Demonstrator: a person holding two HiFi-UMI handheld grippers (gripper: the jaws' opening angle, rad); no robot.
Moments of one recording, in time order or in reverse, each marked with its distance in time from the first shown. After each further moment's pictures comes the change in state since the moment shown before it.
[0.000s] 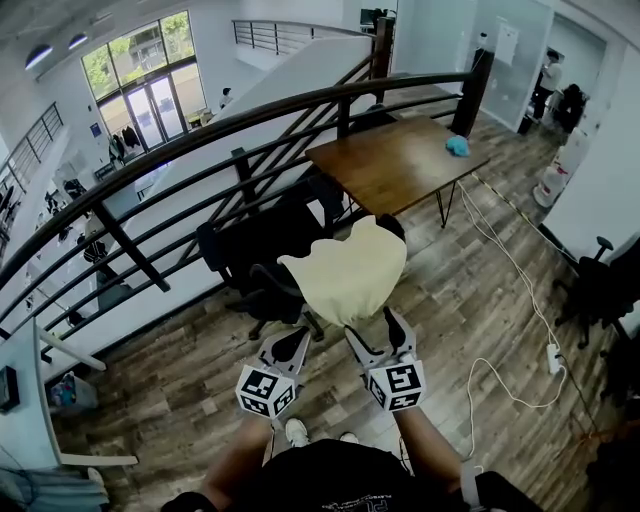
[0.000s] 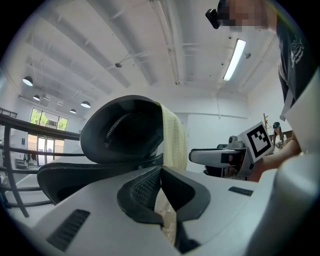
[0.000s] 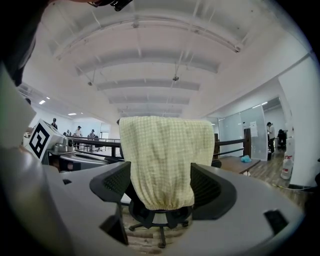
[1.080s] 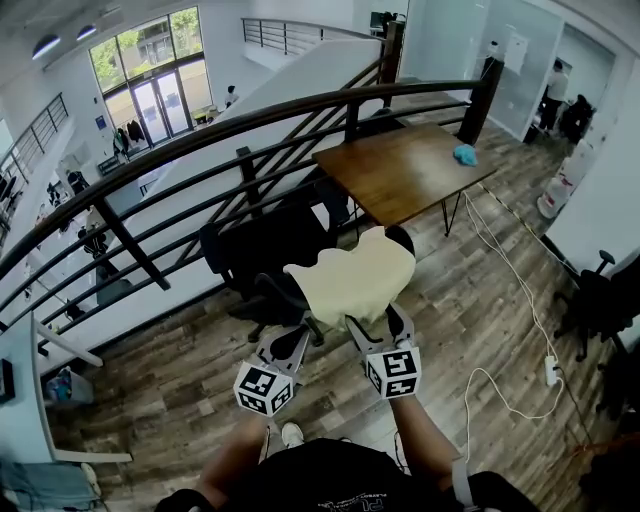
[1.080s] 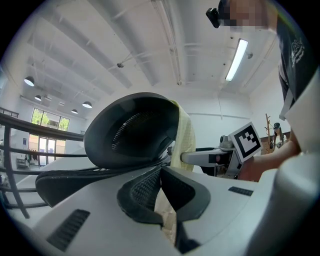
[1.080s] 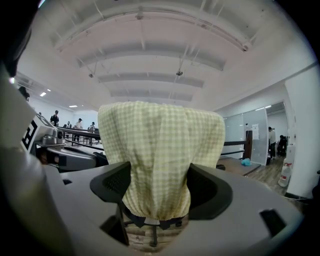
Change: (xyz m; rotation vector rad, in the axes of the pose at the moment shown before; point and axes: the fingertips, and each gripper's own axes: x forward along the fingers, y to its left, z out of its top) left arm 0.014 0.026 0.003 -0.004 -0.006 0.014; right arm 0.051 -0.019 0.000 -0.064 0.055 -0.005
